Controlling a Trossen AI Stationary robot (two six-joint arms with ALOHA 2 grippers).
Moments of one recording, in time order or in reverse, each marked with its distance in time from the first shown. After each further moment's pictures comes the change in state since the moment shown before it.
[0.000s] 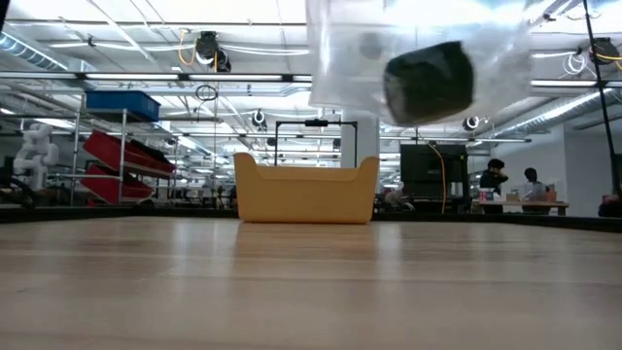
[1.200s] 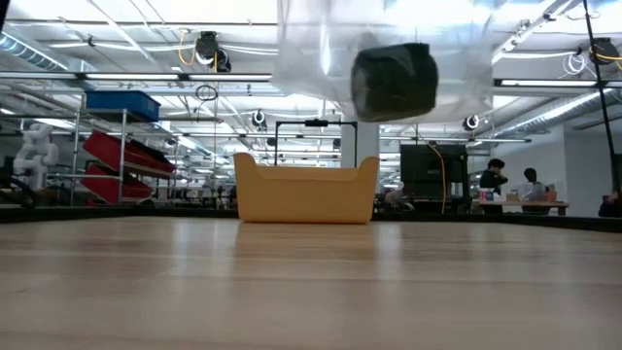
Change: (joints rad) left arm 0.000 0.000 0.001 -0.012 0.000 -0.024; right arm -0.058 0.054 0.098 -0.174 -0.037 -0.094
